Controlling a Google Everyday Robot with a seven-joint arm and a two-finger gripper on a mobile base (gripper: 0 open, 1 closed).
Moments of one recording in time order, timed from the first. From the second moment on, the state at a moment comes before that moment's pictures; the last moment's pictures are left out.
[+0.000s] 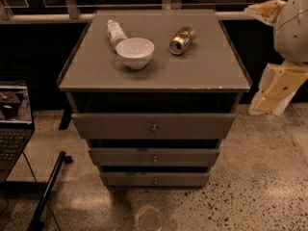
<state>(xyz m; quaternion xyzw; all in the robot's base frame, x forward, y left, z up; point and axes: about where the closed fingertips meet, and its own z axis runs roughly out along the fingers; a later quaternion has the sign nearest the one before) 0.452 -0.191 1.018 -0.66 0.67 -0.13 0.31</state>
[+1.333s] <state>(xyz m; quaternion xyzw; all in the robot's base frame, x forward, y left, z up) 0.440 -0.199 0.861 -0.54 0.74 -0.03 0.40</state>
